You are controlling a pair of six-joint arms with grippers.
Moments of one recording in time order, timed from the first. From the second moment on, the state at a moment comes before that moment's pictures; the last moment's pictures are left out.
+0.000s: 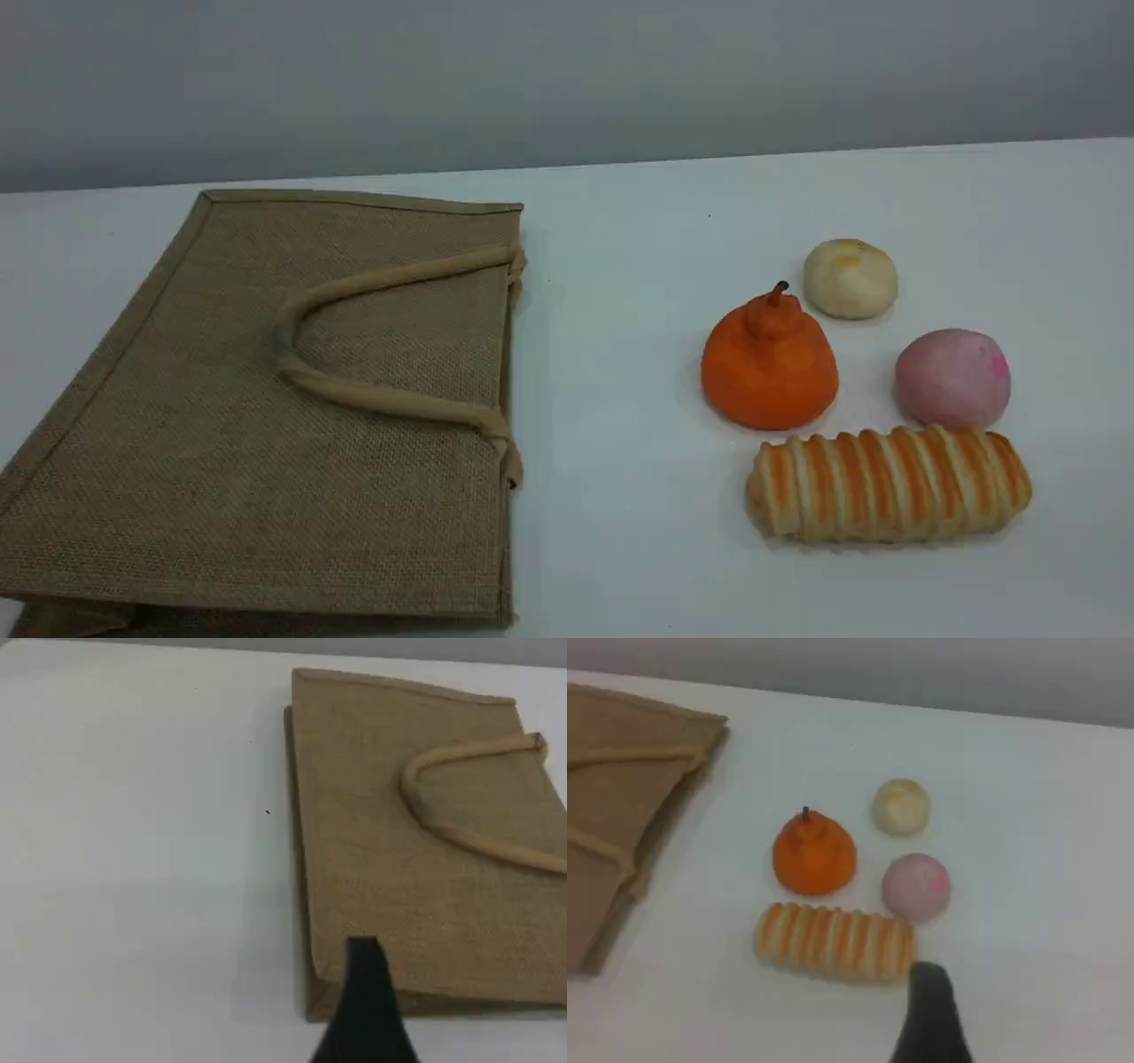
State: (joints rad) left arm -0.05 0.00 -0.51 0.02 1.08 -0.08; right arm 0.03 0.00 -0.51 0.17 1.07 -0.13
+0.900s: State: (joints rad) left arm -0.05 0.89 -0.69 -0.06 0.70 -0.09; right arm 0.03 0.63 -0.54 0.60 0.63 -0.38
